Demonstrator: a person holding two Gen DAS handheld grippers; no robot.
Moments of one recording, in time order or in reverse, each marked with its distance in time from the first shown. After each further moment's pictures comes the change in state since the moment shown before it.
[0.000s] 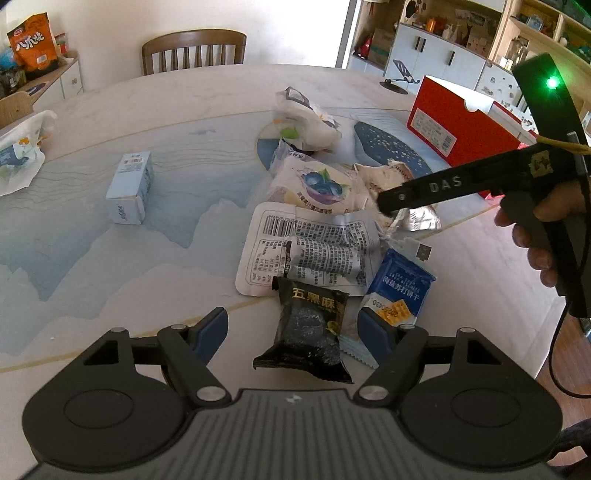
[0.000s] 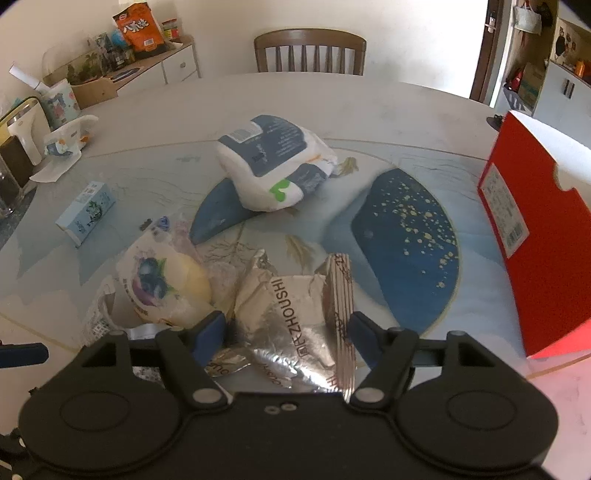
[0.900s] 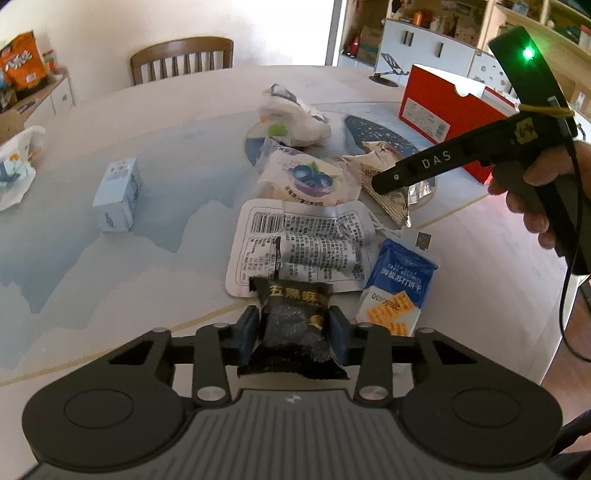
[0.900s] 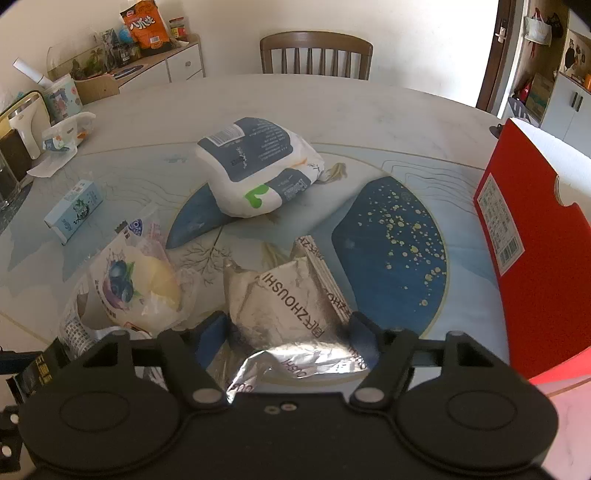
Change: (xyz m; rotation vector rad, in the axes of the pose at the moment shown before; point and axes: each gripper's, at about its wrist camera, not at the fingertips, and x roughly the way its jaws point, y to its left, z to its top) left arm 0.010 -0.009 -0.006 0.073 -0.016 0.016; right arm 0.008 -0.019 0.005 -0.048 -0.010 0.013
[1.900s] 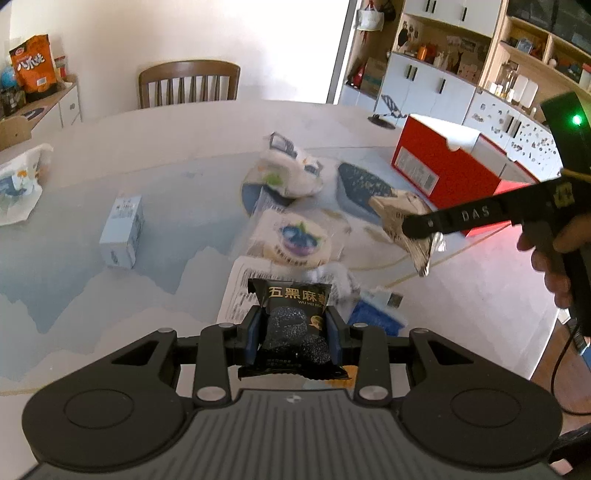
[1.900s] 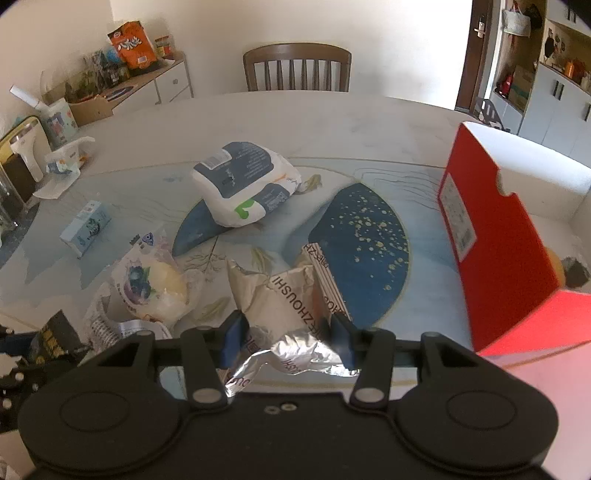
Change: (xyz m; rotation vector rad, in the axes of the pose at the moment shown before) left arm -0.029 -0.004 0.029 -0.076 -0.093 -0.037; right arm -0.049 -0.012 -0.008 0.070 -0.031 -0.011
